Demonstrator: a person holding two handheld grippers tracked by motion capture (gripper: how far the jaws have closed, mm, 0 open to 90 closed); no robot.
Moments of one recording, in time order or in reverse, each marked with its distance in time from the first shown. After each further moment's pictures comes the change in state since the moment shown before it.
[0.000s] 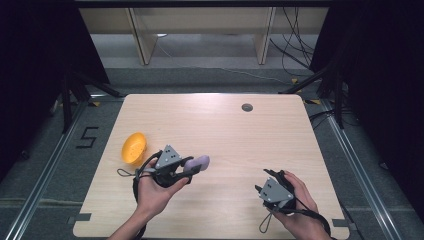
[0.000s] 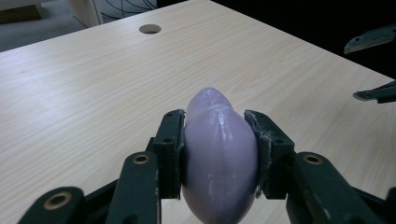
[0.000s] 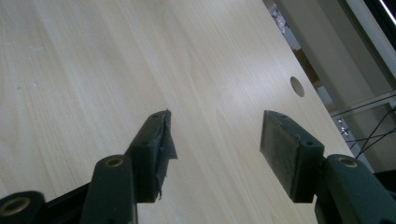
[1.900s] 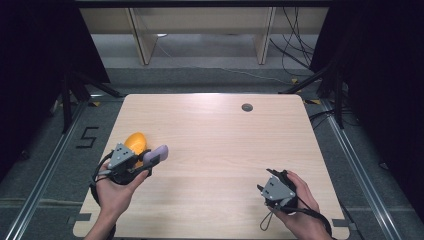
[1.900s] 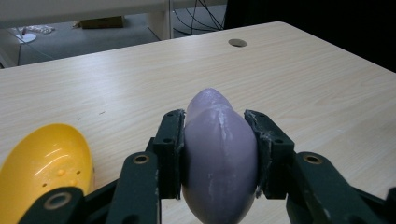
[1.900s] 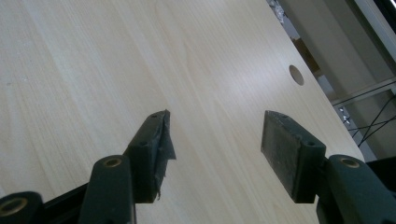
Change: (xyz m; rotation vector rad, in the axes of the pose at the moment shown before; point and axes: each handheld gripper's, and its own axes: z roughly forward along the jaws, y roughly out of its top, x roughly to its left) left arm 0.064 -0.025 -0.064 -0.089 0.227 -0.114; right arm -0.003 -0.004 0.001 0.023 -0.009 0.037
